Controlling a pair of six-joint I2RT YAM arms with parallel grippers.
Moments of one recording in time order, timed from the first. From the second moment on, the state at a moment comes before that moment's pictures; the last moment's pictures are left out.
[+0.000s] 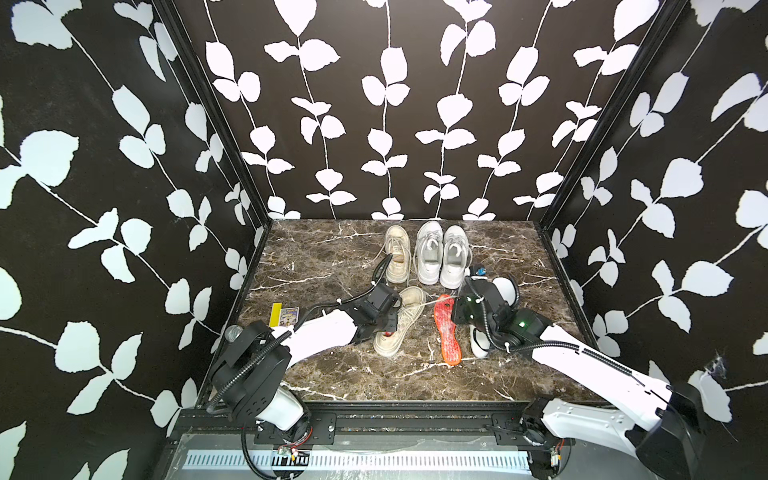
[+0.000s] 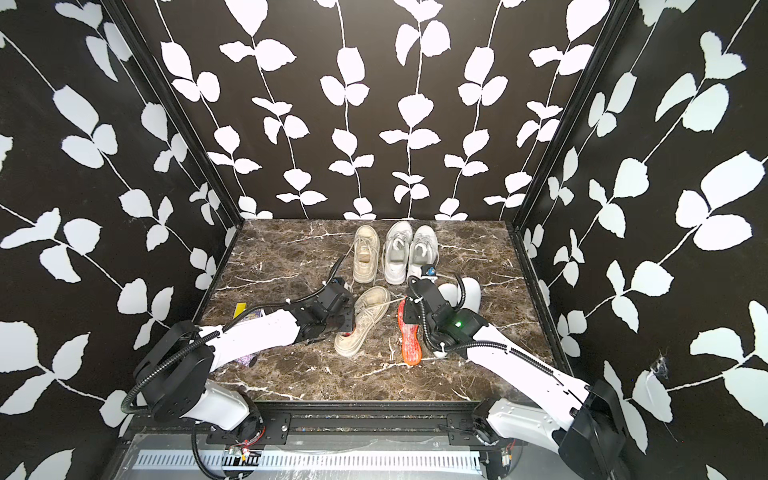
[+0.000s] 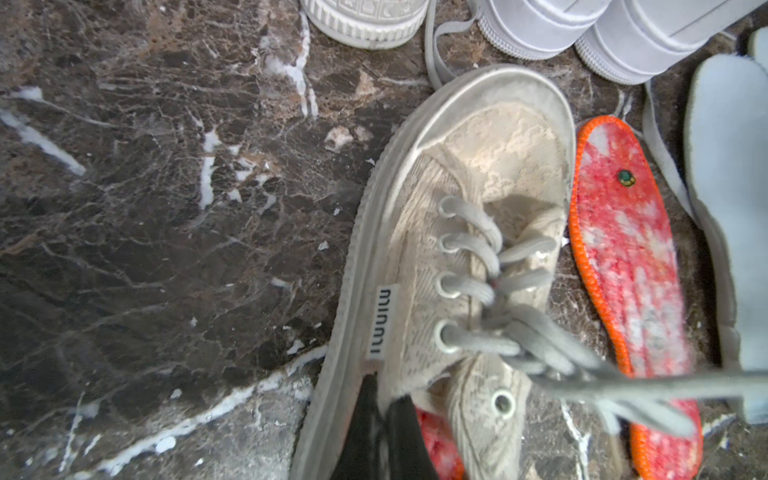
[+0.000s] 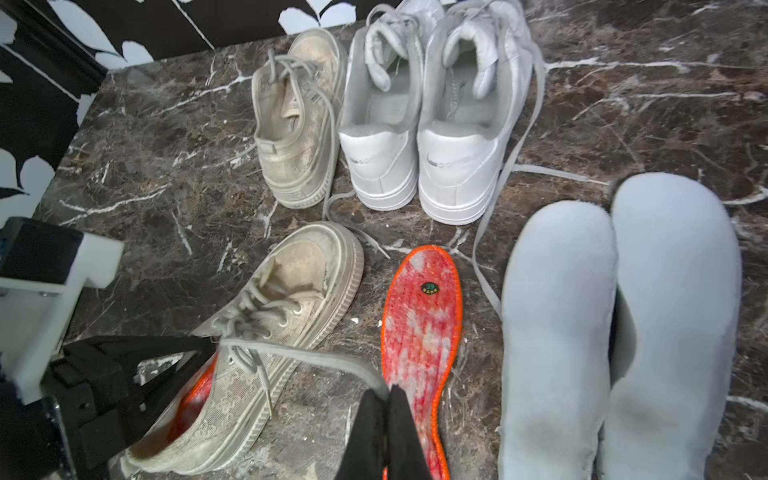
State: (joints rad) left arm -0.80 1.50 0.84 -0.29 -0.15 -0.63; right arm 0.78 1.14 0.89 -0.50 0.33 0.61
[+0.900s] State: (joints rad) left arm -0.79 1.38 0.73 -0.28 -0.09 -0.64; right arm 0.87 1.53 1.08 -0.45 0.09 0.47
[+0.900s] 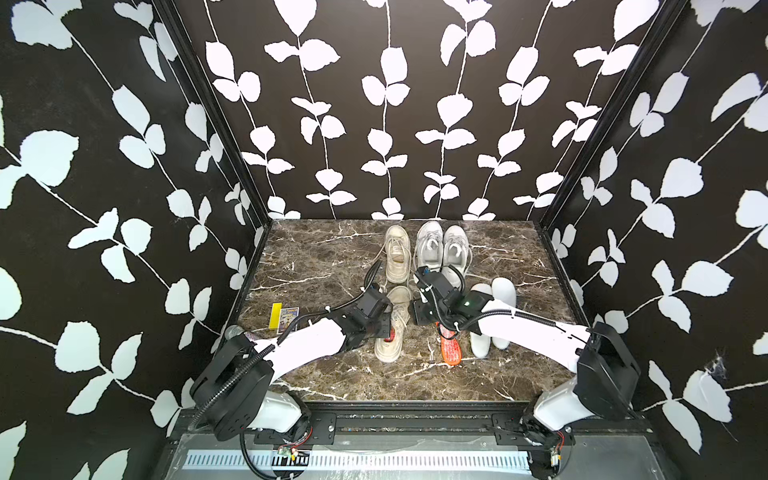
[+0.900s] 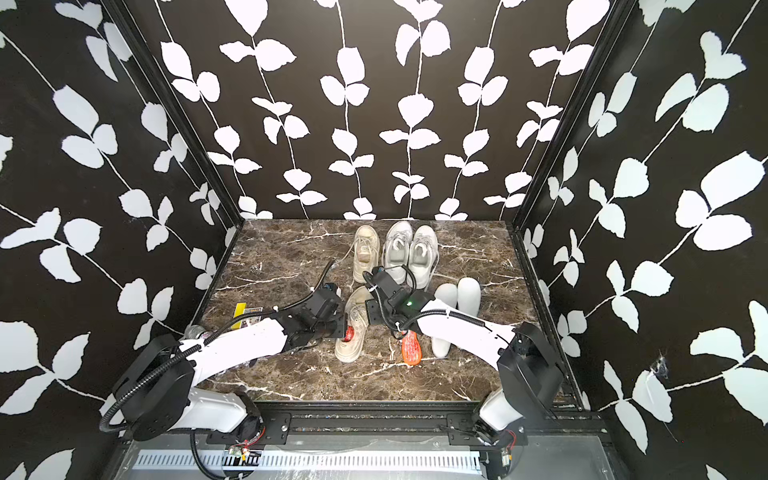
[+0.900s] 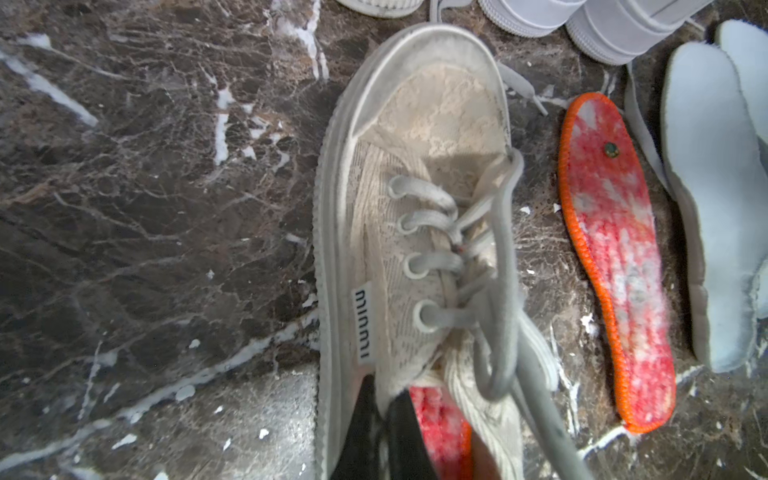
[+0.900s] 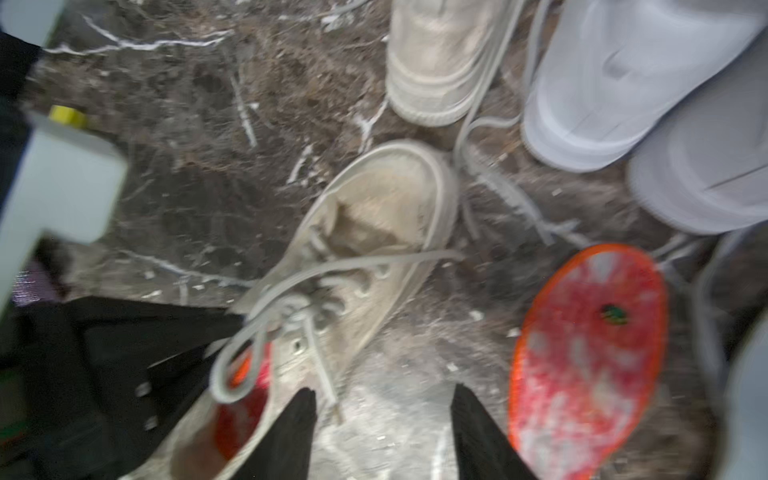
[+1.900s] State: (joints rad) left arm -0.79 1.38 0.73 -0.28 -0.09 -0.64; right arm 0.90 1.65 1.06 -0.43 0.17 0.47
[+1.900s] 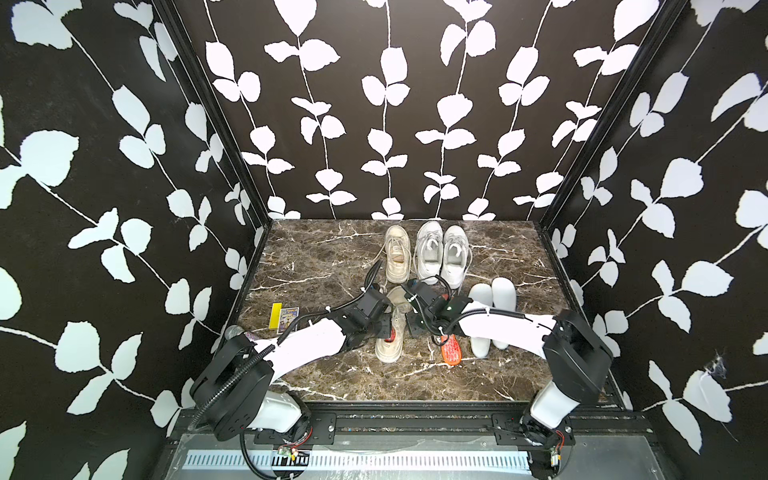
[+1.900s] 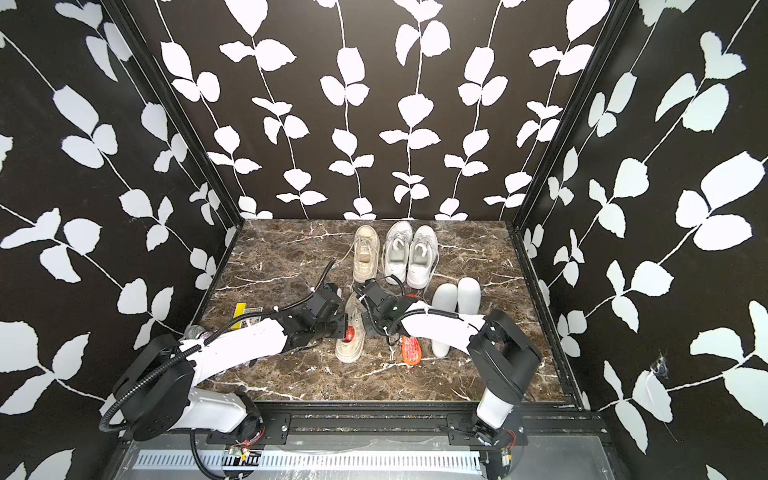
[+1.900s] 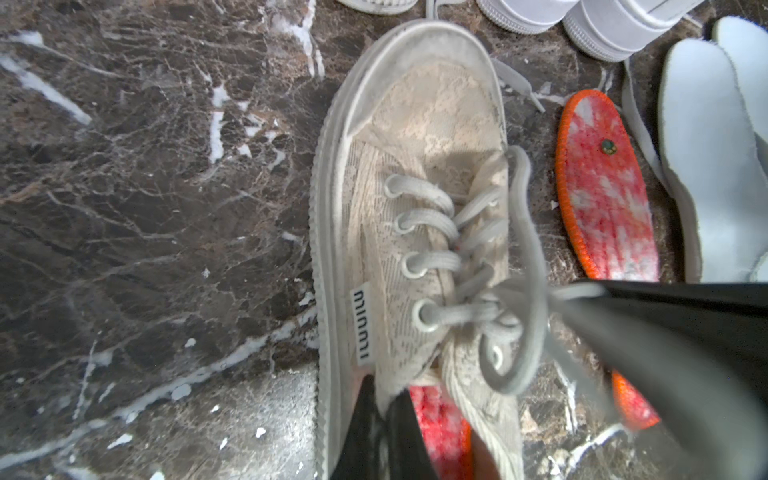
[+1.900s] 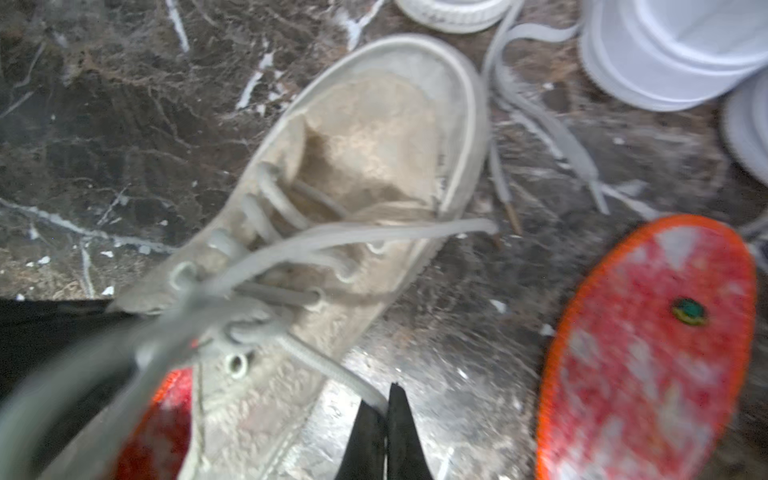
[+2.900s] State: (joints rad) left arm -0.79 1.37 0.73 -0.28 -0.09 -0.62; right arm 0.71 1.36 0.88 -0.51 0.29 0.59
